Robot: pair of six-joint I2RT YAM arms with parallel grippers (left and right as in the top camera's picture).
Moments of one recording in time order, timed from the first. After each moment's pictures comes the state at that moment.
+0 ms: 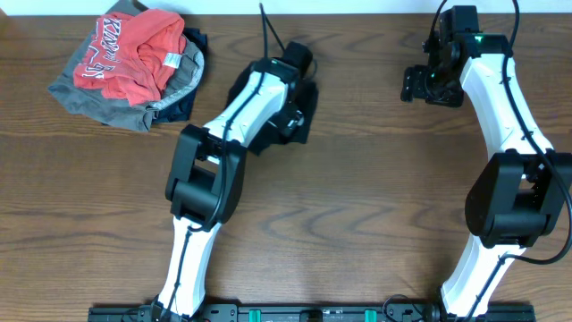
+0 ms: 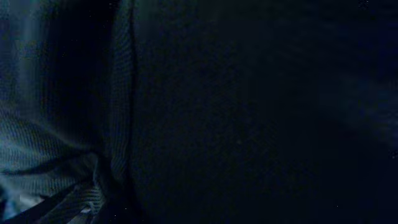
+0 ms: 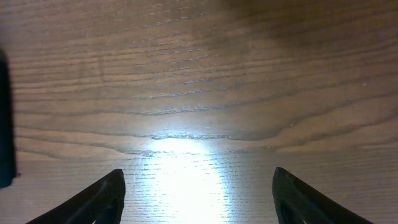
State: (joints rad) left arm -0.44 2.32 1.90 -1.00 -0.31 0.18; right arm 0.01 2.05 1.80 -1.06 -0.08 0.15
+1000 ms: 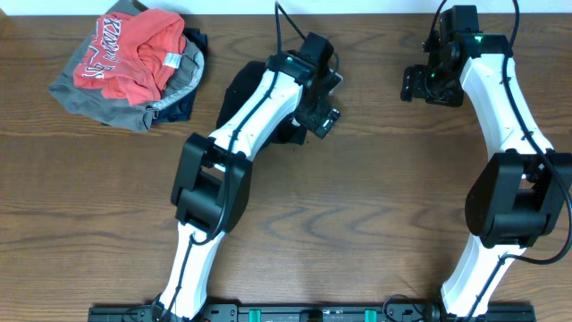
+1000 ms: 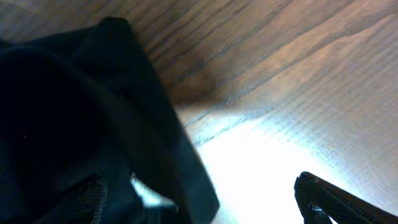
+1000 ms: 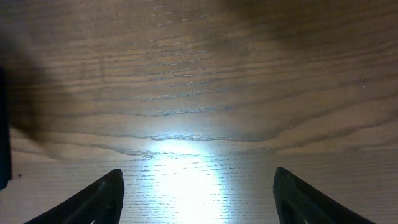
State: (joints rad) left arm -0.51 2.30 1.97 -1.00 0.10 0.16; right arm 0.01 2.05 1.80 -1.05 -0.08 0.15
